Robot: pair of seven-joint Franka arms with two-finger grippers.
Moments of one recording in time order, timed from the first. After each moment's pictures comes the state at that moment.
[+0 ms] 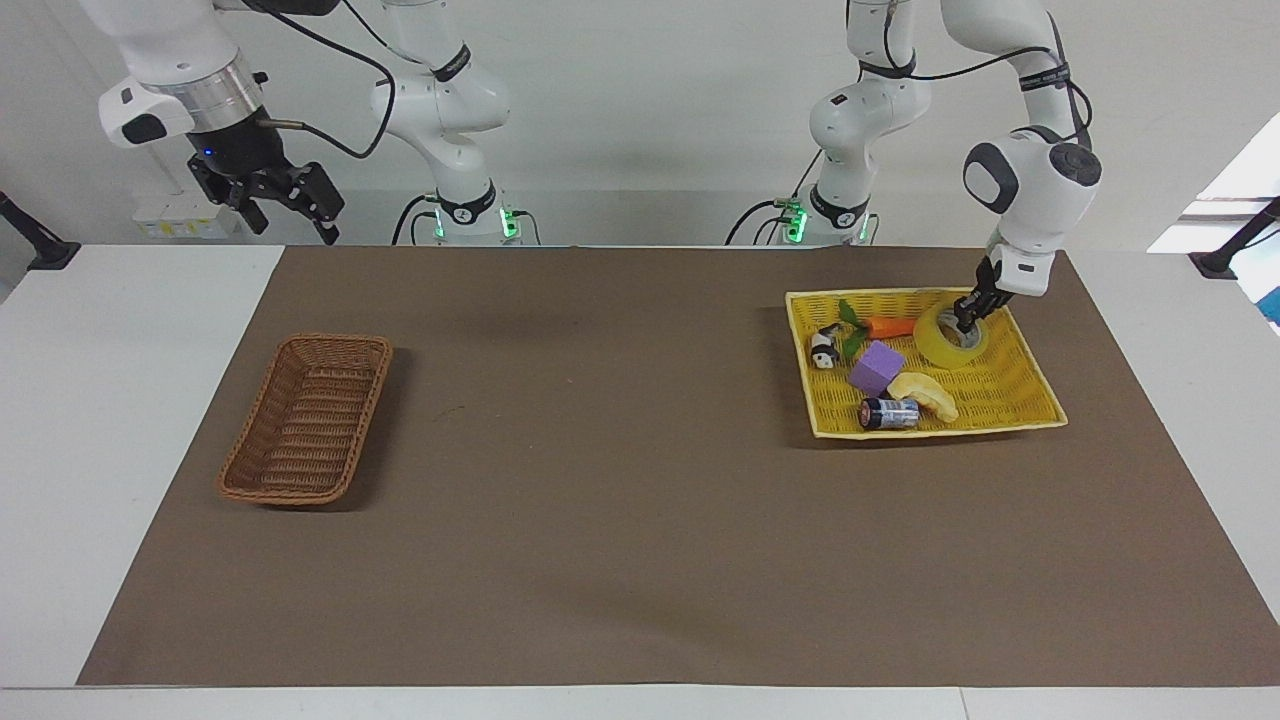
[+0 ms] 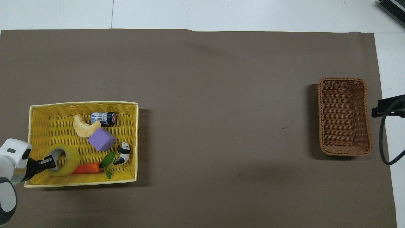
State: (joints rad) left arm 0.43 -0.27 -0.18 -2.63 -0.02 2.37 -0.13; right arm 0.11 -0.08 -0.20 -1.58 0.00 1.49 0.15
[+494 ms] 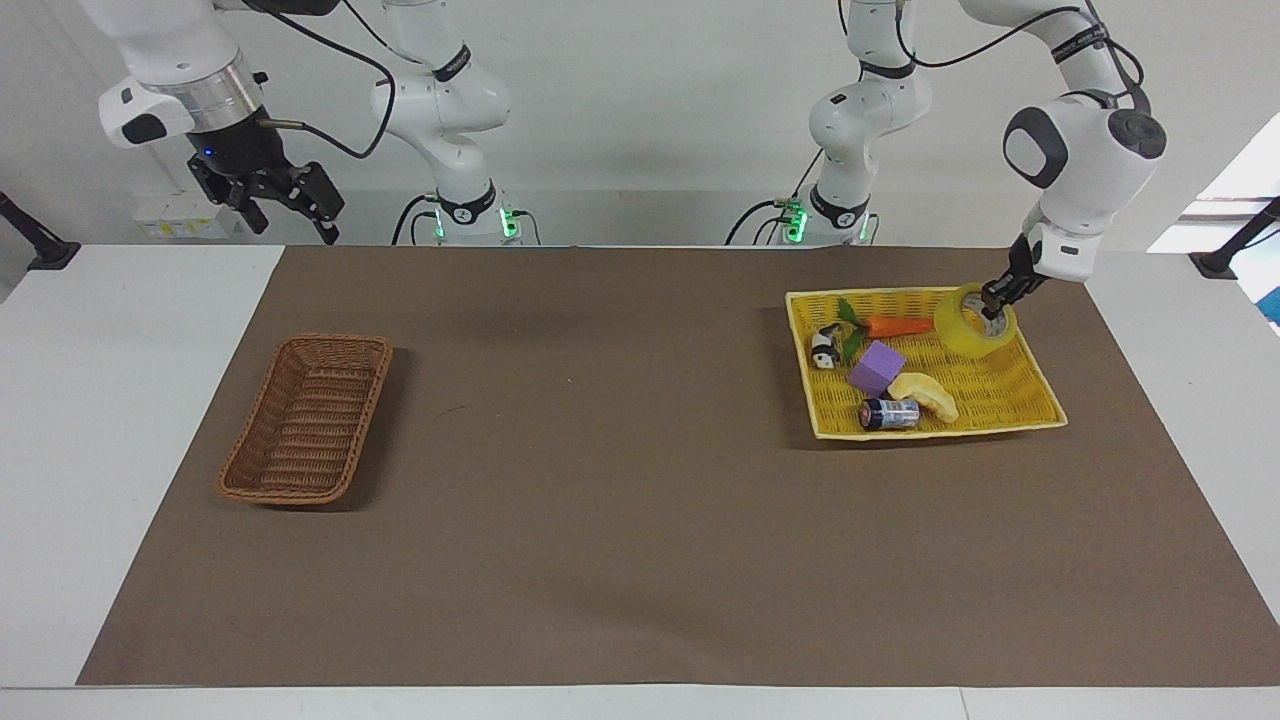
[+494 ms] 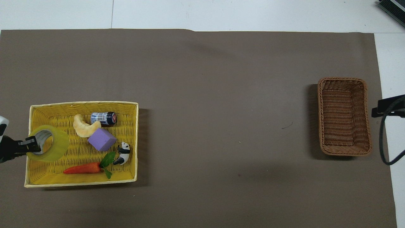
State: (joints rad) left arm 0.36 -0.27 -0.18 -2.30 -0.03 2.03 -0.14; right arm 0.11 -0.08 -0.20 -1.58 0.00 1.49 0.15
